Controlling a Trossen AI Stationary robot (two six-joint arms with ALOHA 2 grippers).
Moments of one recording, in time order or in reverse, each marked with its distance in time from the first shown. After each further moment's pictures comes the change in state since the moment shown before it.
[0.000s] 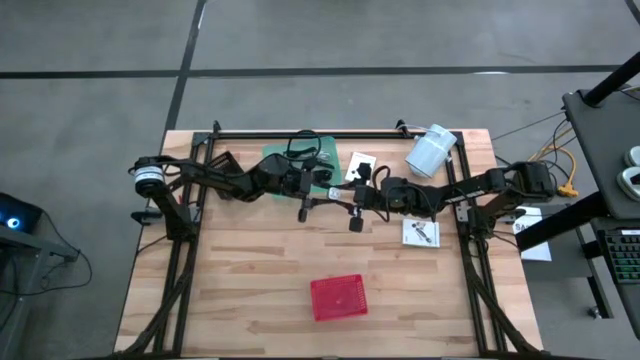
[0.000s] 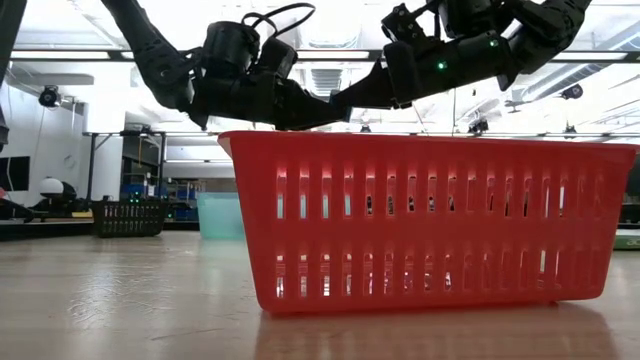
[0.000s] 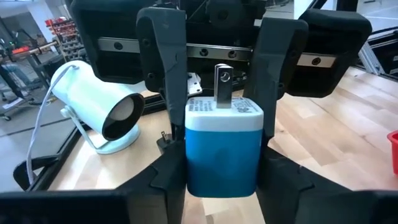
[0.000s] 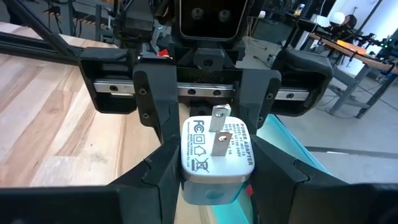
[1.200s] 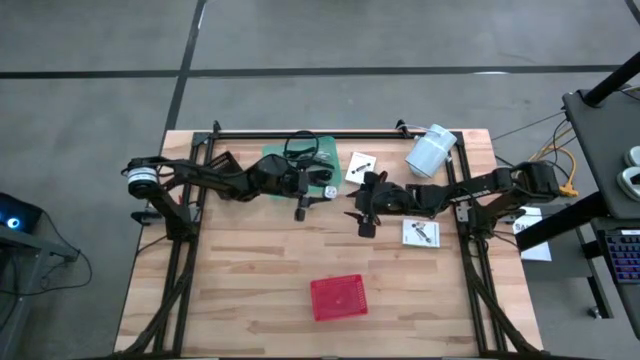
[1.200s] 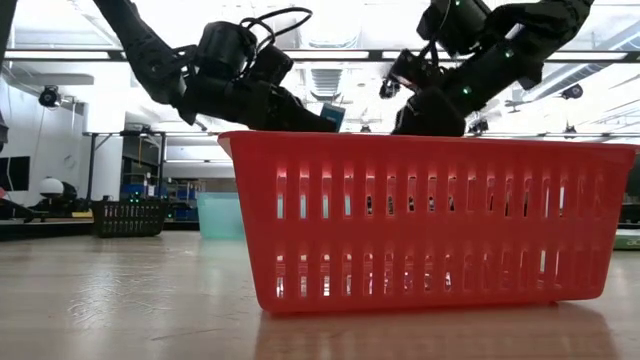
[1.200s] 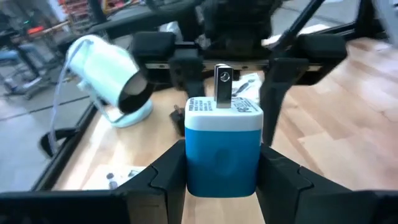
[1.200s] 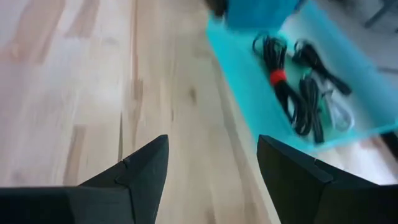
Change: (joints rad) left arm 0.004 -0.055 -0.033 -0.109 -0.089 0.036; right arm -0.002 -0.050 0.002 -0.451 0.008 0.096
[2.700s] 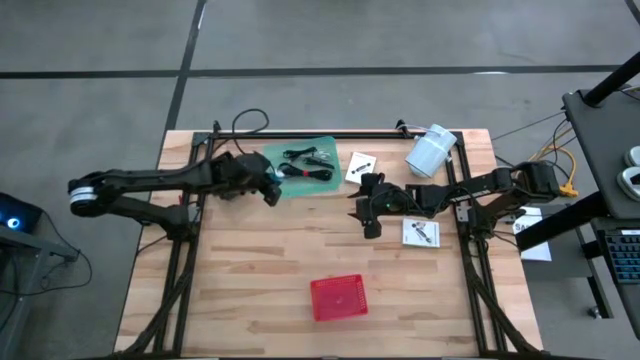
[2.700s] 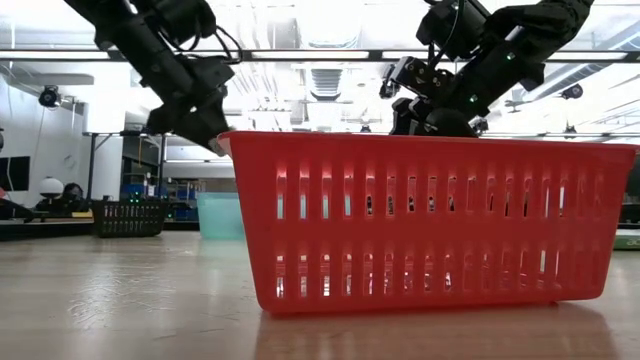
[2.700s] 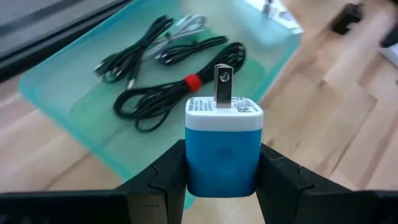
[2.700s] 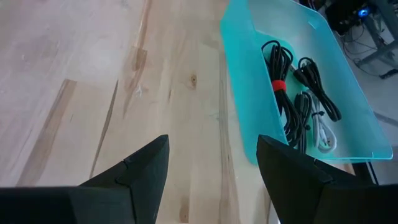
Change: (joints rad) left arm 0.001 -0.509 0.017 -1.091 -0.538 -0.813; right arm -0.003 0.002 -0.002 -0.039 -0.002 -0.264
